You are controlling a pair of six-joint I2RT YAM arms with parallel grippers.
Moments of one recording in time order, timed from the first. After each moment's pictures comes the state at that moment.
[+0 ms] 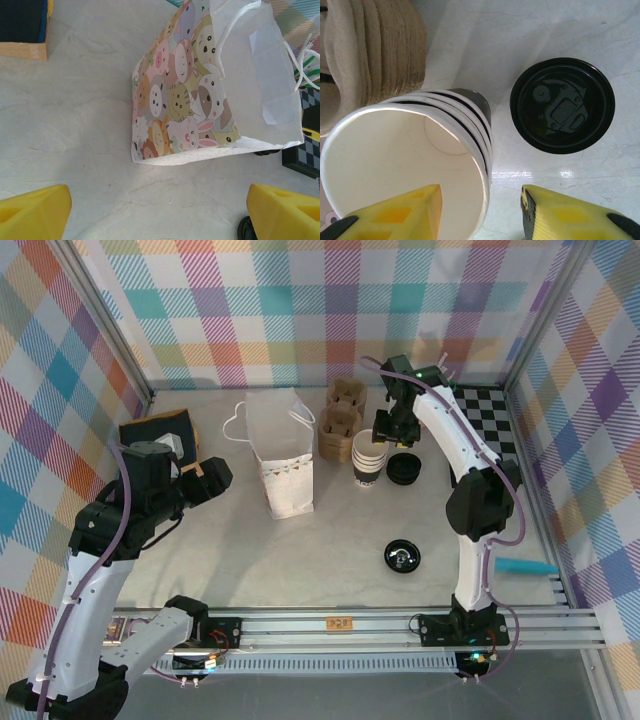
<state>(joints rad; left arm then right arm) -0.31 0.88 1.32 -1.13 -0.03 -0.66 0.37 2.04 2.08 -1.37 -0.04 0.44</state>
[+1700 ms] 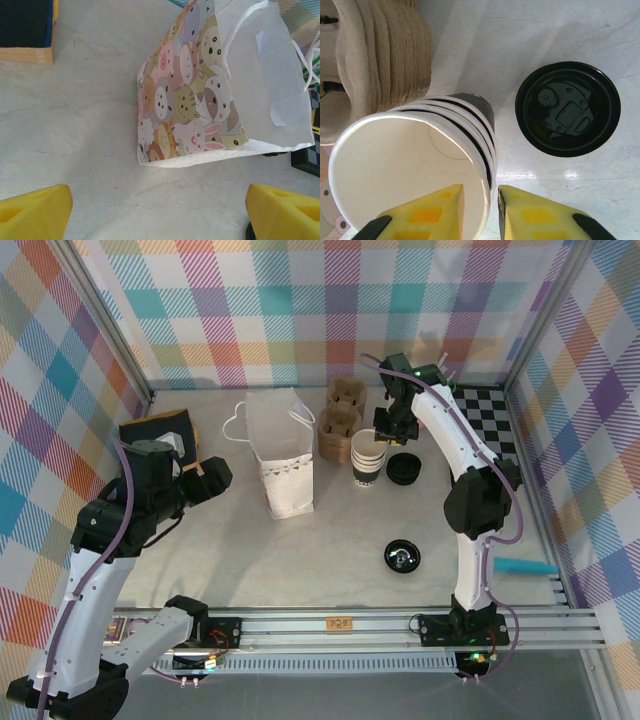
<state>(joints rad) -0.31 0.89 1.32 -1.13 -0.05 -0.63 0.37 2.06 2.12 -1.38 -0.04 0.47</state>
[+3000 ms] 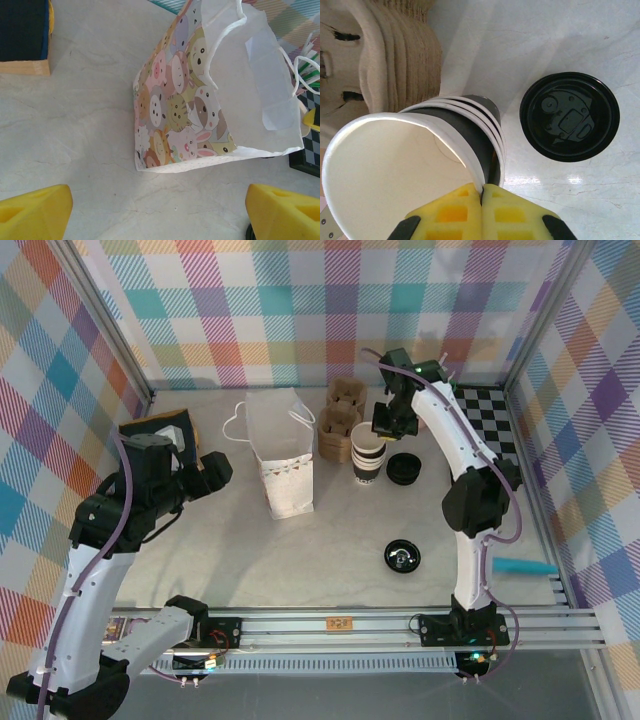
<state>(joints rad) -0.31 0.92 1.37 -1.13 -0.04 -0.60 0.37 2.07 2.19 -1.40 -0.04 0.47</state>
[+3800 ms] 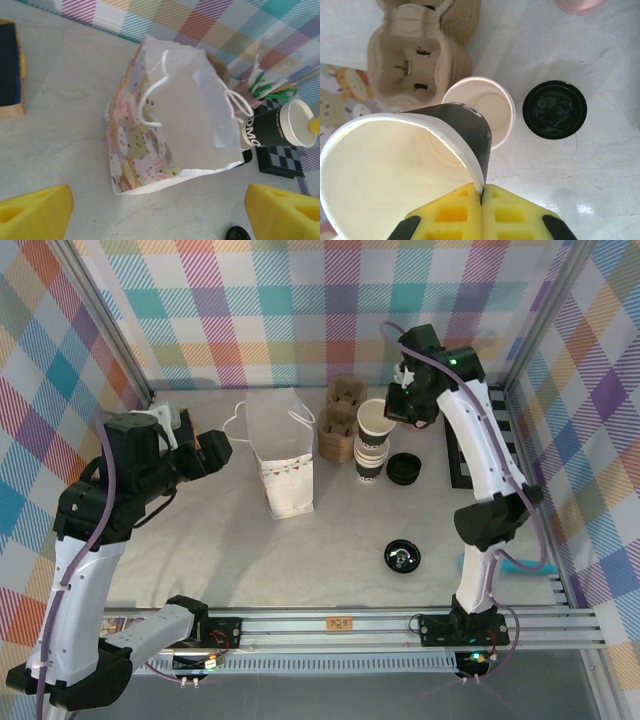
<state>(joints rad) -0.31 1.01 1.59 -1.13 0.02 -0.53 0.38 1.90 2.35 -1.54 -0.03 0.46</state>
